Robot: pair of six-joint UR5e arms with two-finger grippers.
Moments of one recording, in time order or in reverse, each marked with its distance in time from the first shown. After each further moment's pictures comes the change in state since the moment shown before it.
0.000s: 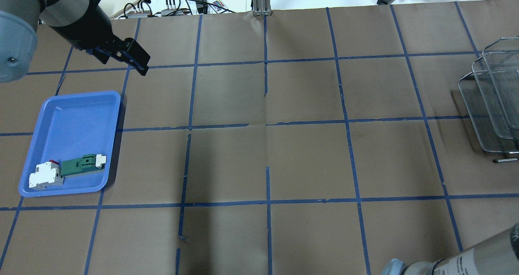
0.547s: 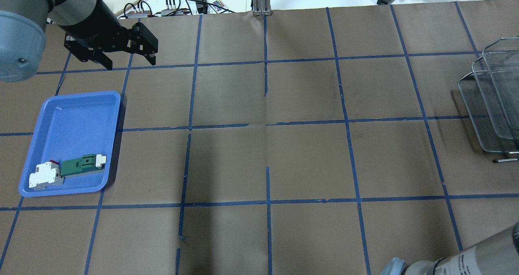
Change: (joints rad) left arm -0.023 -0.010 0.003 0.009 -0.015 -0.352; right arm -0.013 0.007 0.004 0.002 0.000 0.001
